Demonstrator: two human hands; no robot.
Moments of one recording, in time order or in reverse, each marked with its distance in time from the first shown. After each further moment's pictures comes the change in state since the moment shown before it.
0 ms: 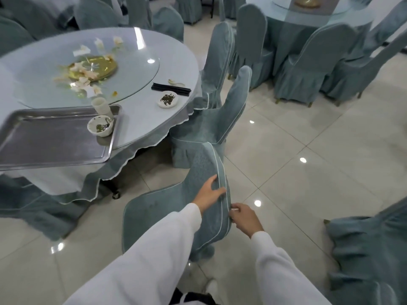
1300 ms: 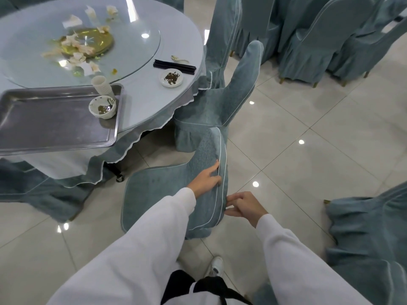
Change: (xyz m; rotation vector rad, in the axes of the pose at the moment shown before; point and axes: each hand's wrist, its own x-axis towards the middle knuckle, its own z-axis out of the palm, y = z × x) left_hand -0.004 -0.020 -0.066 0.188 -0.195 -0.005; right_hand -0.004 -0.018 0.042 0.320 -0.168 0.084
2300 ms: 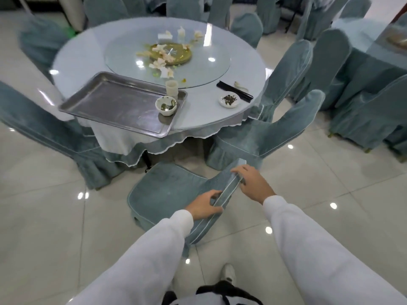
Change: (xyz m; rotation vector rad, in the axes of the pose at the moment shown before) left_hand -0.083 -0.066 -0.029 0.011 0.195 -0.008; right_hand 0.066 -0.113 0.035 -1.175 -0.037 -0.836
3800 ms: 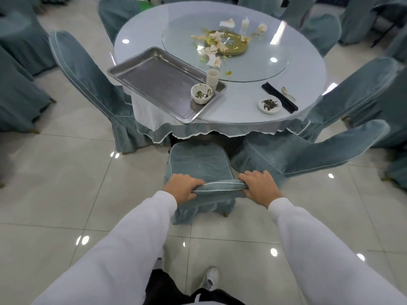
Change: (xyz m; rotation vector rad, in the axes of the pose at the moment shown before) left_hand 0.005 -0.017 -0.024 0.808 0.385 -0.090; right_hand 0.074 0.049 -0.005 -0.656 -0.111 -0.494
